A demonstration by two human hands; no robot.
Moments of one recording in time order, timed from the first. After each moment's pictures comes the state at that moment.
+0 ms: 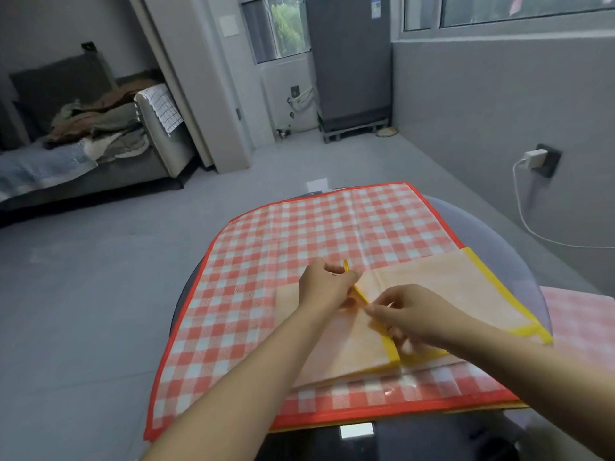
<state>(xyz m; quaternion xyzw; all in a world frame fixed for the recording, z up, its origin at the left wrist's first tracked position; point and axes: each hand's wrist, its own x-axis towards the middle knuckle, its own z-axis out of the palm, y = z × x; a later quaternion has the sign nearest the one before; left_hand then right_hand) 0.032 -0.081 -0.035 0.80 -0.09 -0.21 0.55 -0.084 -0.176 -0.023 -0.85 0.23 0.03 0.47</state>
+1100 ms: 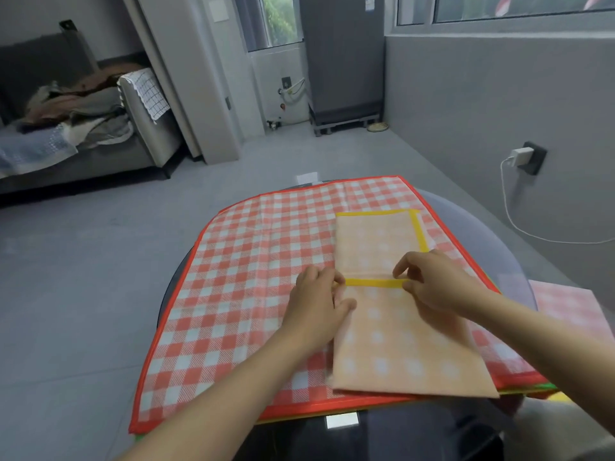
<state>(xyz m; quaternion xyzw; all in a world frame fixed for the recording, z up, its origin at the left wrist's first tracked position) 0.016 -0.046 -0.056 0.89 -0.35 -0.05 0.28 -0.074 -0.233 -0.045 -0.94 0.21 -0.05 0.25</state>
